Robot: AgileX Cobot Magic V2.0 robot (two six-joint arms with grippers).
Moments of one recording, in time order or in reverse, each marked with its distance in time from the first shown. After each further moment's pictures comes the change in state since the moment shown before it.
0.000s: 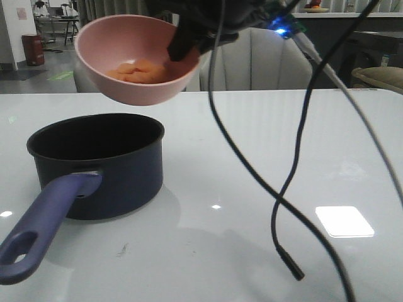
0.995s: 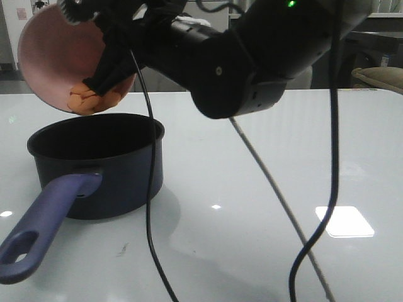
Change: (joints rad) left arm 0.000 0.000 0.000 0.000 0.000 0.001; right arm 0.186 0.288 0.203 -0.300 -1.387 -0.538
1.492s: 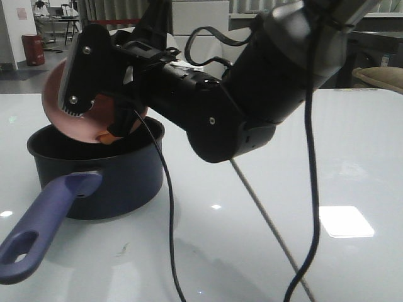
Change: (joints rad) left arm 0.000 0.000 0.000 0.000 0.000 0.002; right arm 0.002 0.089 0.002 -0.043 -0.055 -0.391
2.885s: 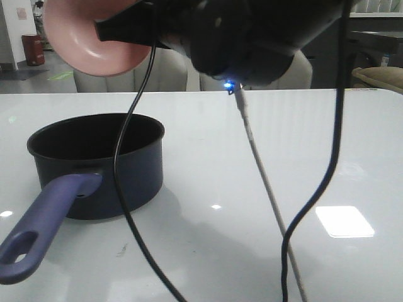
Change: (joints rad) left arm 0.000 0.000 0.000 0.000 0.000 0.000; right arm -0.002 -0.192 -0.015 0.390 0.251 0.835
